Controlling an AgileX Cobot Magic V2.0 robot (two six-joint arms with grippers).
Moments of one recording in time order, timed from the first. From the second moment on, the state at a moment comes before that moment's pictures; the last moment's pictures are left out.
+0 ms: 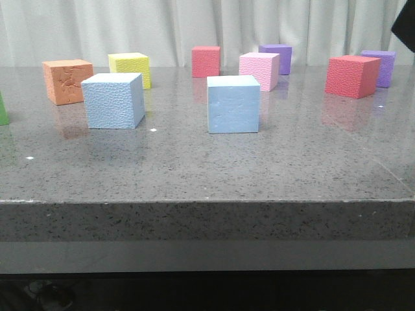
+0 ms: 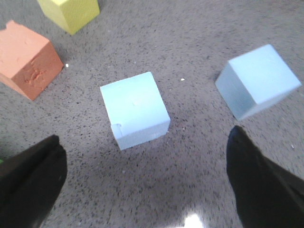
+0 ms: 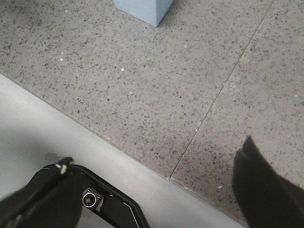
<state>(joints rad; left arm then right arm) -0.47 1.38 -1.33 0.02 0.82 -0.07 0.42 0.96 -0.92 0.12 0.90 -0.10</state>
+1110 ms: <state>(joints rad) -0.47 1.87 -1.59 0.13 0.88 -0.36 0.42 0.96 -0.92 0.12 0.90 -0.10</state>
